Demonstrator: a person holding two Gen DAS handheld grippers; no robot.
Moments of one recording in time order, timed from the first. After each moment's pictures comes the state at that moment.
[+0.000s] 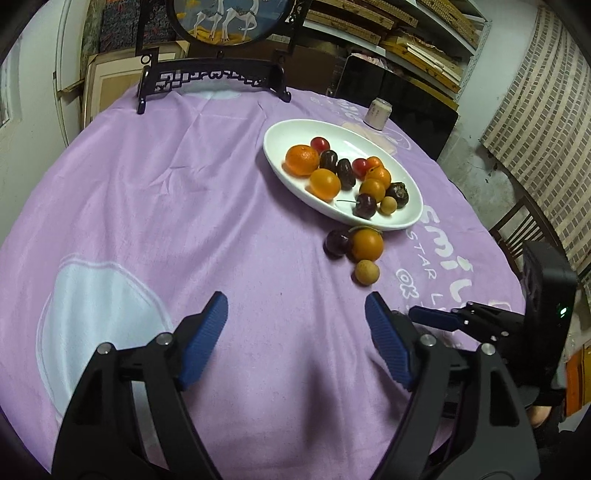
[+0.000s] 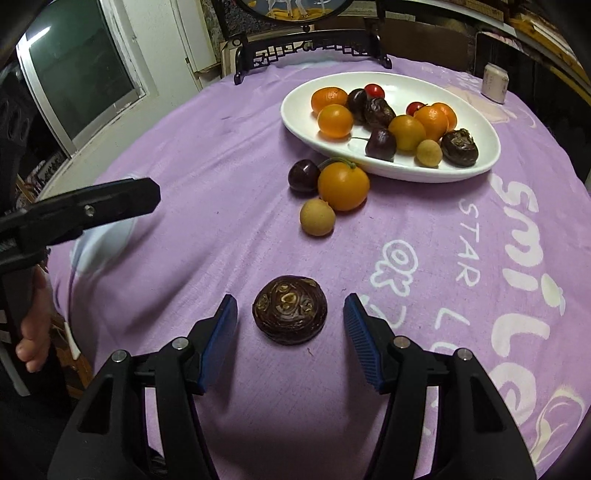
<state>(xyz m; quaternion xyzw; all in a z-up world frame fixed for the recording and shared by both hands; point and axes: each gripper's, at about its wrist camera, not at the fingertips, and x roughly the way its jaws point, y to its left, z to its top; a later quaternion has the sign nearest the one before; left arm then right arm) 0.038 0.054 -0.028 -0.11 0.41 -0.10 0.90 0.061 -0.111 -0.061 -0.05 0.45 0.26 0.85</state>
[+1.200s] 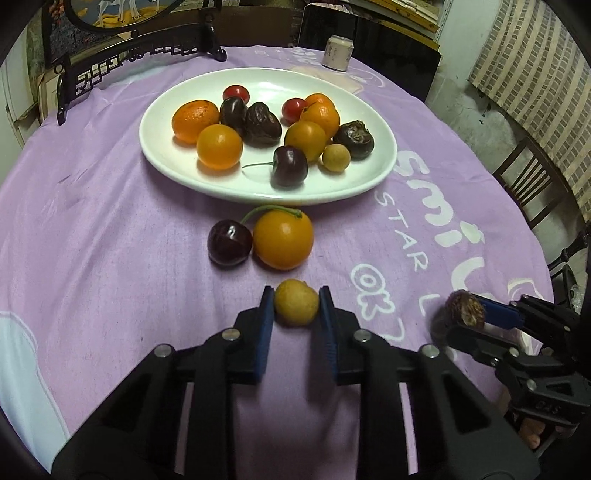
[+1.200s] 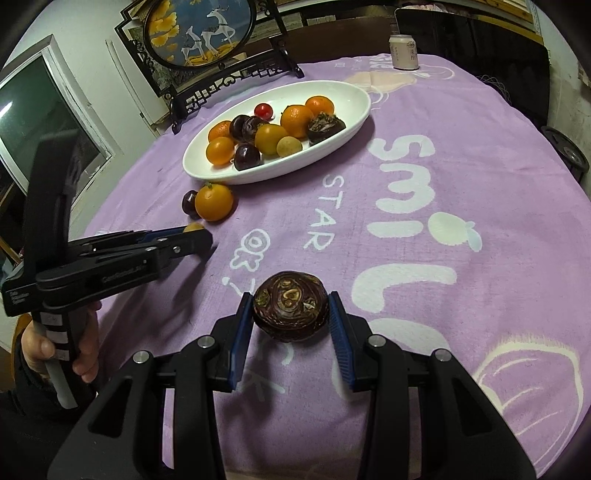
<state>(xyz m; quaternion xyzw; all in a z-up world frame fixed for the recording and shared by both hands) 0.104 -0.056 -0.069 -0.03 0.47 -0.13 0.87 0.063 -0.229 -0.060 0.07 0.44 0.20 0.87</state>
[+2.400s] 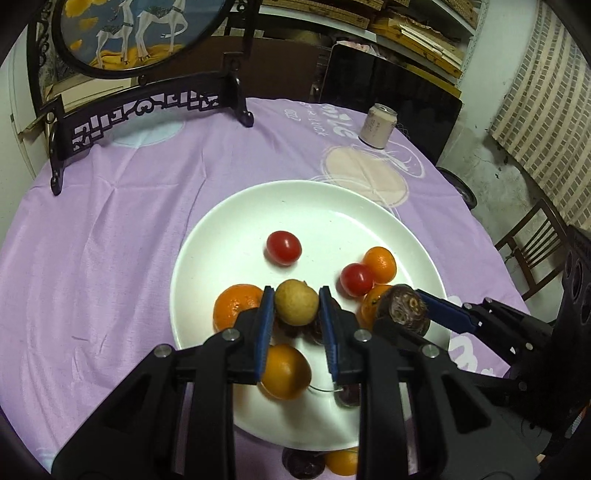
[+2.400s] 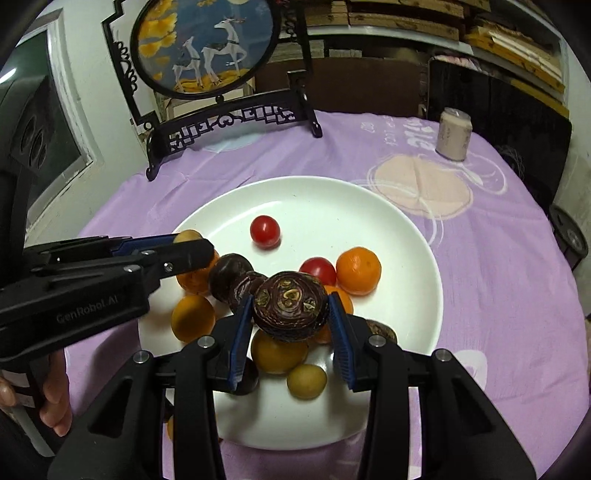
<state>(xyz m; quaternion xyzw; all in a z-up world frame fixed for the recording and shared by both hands) 0.252 -0.018 -0.010 -0.06 0.42 -0.11 0.90 0.233 -0.151 -0.012 -0.02 0.38 0.18 0.91</state>
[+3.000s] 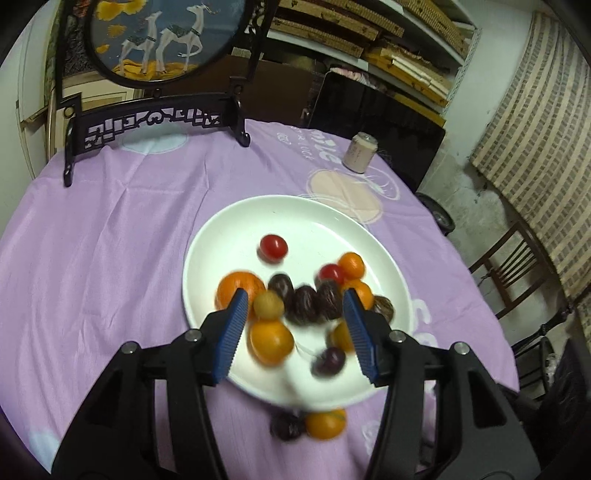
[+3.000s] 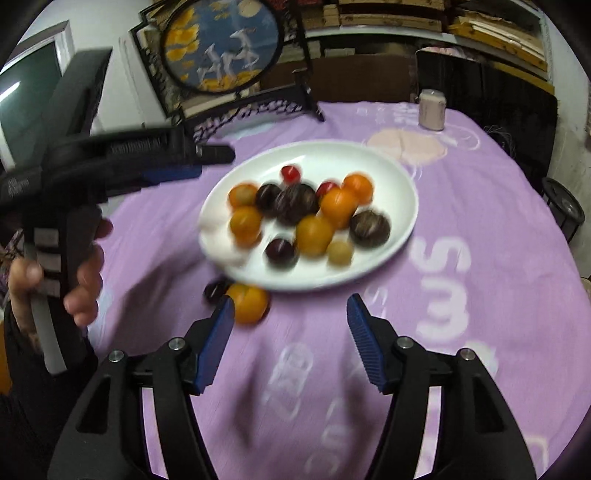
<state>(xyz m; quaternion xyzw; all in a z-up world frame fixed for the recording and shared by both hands) 0.192 0.005 0.014 -0.11 0.37 -0.14 0.91 0.110 -0.172 -0.012 0.02 0.39 0.19 0.90</state>
